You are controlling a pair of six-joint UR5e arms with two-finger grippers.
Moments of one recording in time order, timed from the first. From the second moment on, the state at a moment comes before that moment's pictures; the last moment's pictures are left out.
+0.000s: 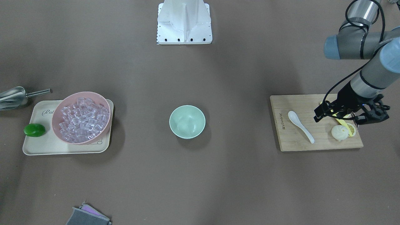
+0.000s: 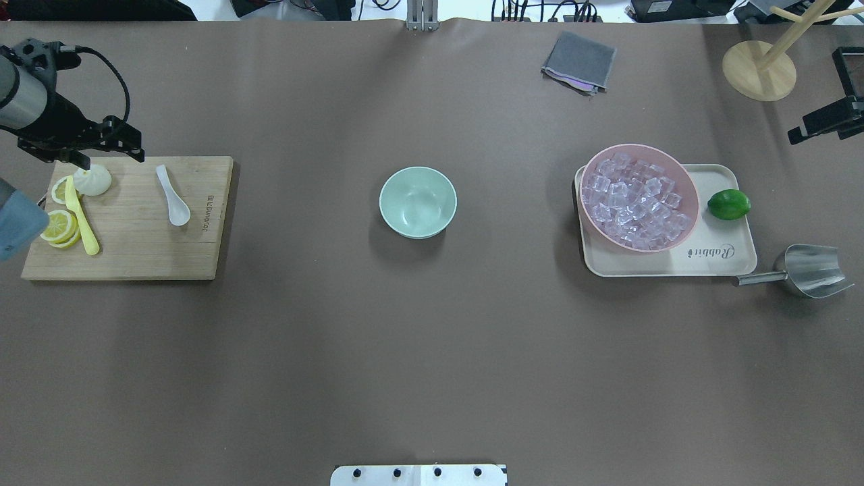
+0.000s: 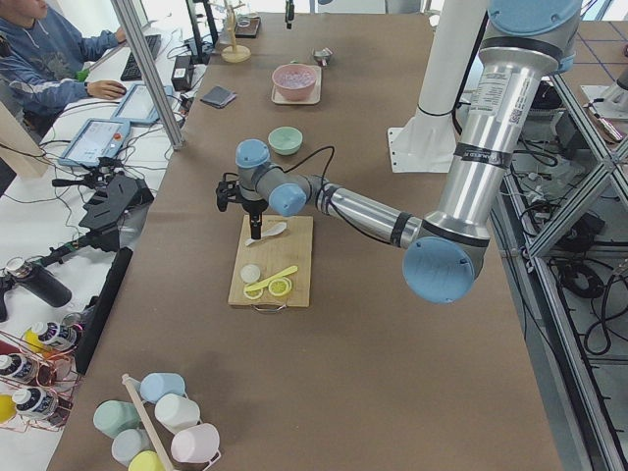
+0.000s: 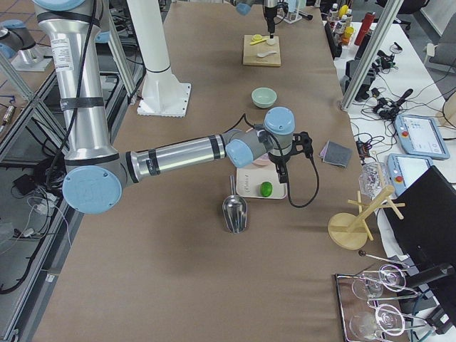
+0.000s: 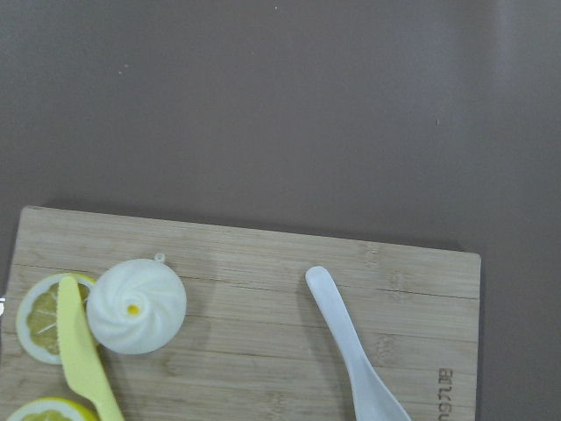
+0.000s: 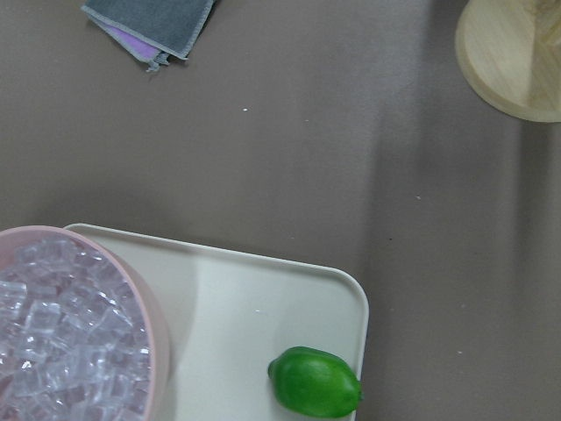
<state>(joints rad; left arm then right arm) -1.04 -1.85 -1.59 -1.89 -2.18 -0.91 1.30 -1.45 1.72 -1.26 2.39 0.45</state>
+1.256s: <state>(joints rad) -0.91 -1.91 -1.47 -1.91 -2.08 -0.98 1.18 -1.38 1.74 -1.26 2.34 0.58</state>
